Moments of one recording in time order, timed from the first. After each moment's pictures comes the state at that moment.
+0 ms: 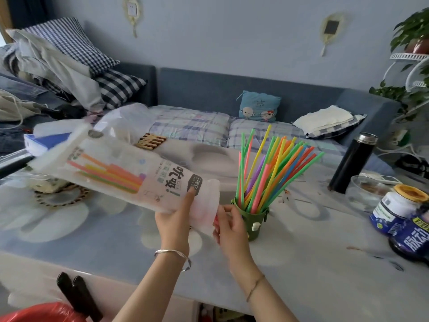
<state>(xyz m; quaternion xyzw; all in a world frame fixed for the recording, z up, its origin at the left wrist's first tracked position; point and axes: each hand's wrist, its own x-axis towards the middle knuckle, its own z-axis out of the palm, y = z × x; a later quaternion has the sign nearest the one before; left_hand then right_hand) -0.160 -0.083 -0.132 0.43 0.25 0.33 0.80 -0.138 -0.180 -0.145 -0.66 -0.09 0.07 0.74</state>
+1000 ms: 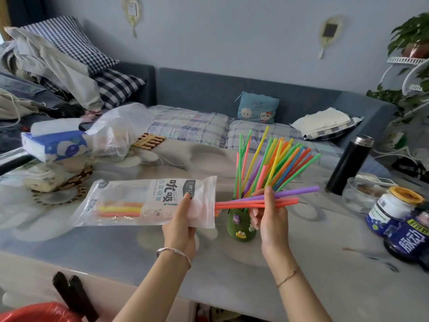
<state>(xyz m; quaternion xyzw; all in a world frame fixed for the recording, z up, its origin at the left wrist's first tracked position) -0.148 -0.091 -0.145 0.28 0.25 0.26 0.89 -0.115 -0.233 -0.108 -0.61 -0.06 -0.03 0.79</state>
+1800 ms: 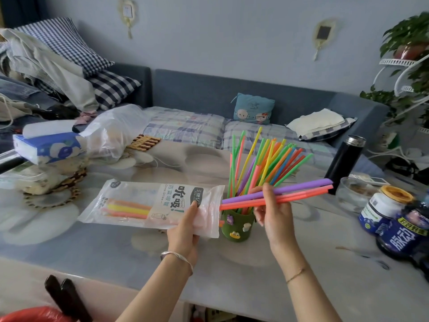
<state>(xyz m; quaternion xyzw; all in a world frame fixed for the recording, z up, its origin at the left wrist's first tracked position) -0.144 -0.108 -0.157 0.32 0.25 0.22 0.89 -0.105 -0.255 -0.102 -0.65 -0.12 -0.06 0.75</state>
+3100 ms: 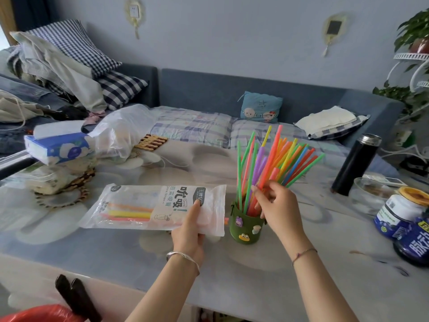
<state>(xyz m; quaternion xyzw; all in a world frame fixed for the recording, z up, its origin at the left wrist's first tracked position) -0.140 -0.100 -0.160 0.30 0.27 0.22 0.89 -0.068 -0.252 -0.108 -0.86 -0.18 -0.17 0.44</state>
